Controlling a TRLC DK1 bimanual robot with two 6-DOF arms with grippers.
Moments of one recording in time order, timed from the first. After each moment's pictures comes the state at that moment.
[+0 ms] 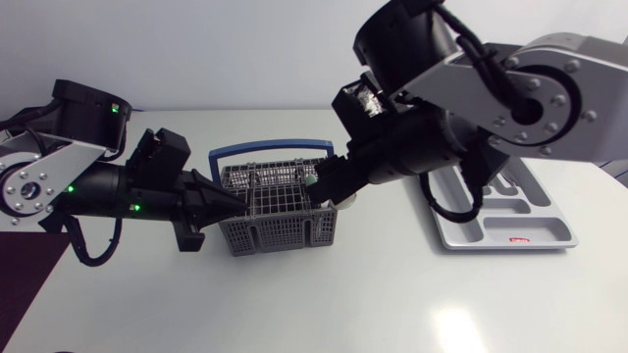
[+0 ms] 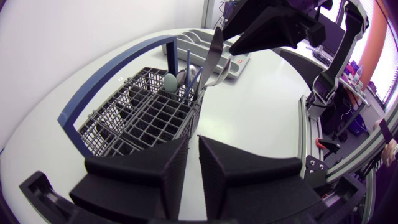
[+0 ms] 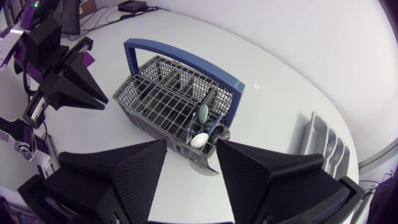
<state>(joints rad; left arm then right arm) -0.28 1.26 0.80 -0.36 0.65 0.47 0.76 1.45 1.20 -0.59 0.10 0.05</state>
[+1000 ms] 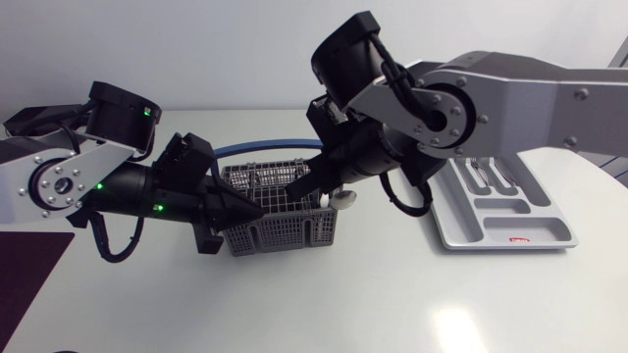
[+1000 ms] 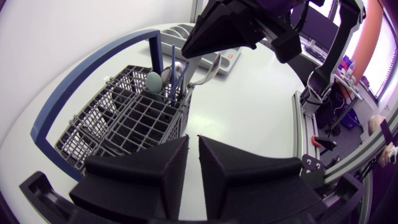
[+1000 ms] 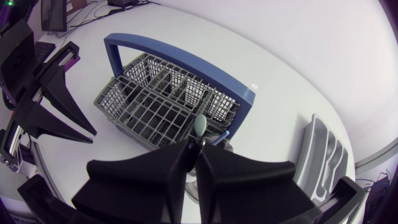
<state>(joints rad) -0.34 1.34 0.83 -0.35 0.65 0.46 0.78 1.60 1.26 -0.53 0.18 0.06</state>
